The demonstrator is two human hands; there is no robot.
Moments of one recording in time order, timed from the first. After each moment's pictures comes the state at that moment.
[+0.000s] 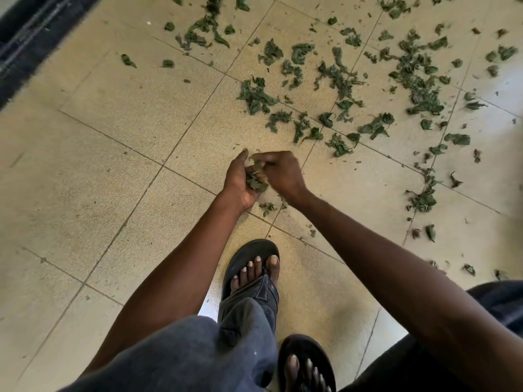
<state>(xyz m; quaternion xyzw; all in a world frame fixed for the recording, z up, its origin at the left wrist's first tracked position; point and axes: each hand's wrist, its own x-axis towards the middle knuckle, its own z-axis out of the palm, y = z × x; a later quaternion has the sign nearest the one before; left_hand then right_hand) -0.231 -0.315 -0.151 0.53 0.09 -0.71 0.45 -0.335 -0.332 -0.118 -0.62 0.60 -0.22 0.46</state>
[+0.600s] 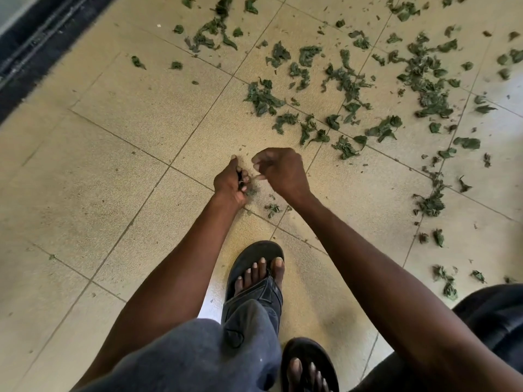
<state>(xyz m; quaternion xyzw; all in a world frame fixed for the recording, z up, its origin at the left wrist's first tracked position) -0.206 -0.311 -0.158 0.60 0.12 -0.62 0.48 -0.328 -0.329 -0.103 -0.61 0.58 -0.24 0.49</state>
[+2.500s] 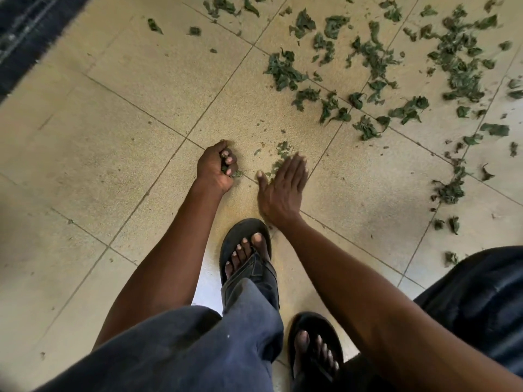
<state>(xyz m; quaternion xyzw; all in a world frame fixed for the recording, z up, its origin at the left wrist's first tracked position) -0.144 -0.278 -0.163 0.53 0.11 -0.63 0.56 -0.300 -0.242 -0.202 -0.68 0.69 0.00 0.23</state>
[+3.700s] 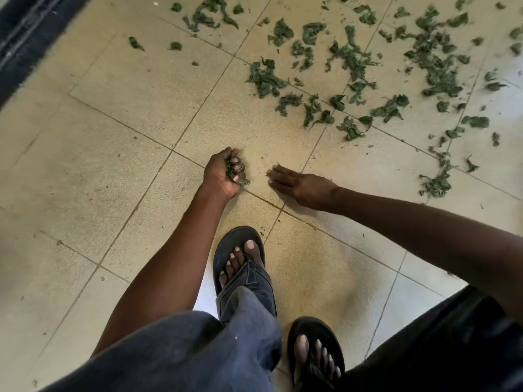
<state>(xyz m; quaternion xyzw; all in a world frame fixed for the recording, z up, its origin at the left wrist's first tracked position) -0.177 -0.293 -0.166 0.53 0.11 -0.67 0.51 -0.411 -0.313 -0.191 -0.98 0.16 0.04 0.09</state>
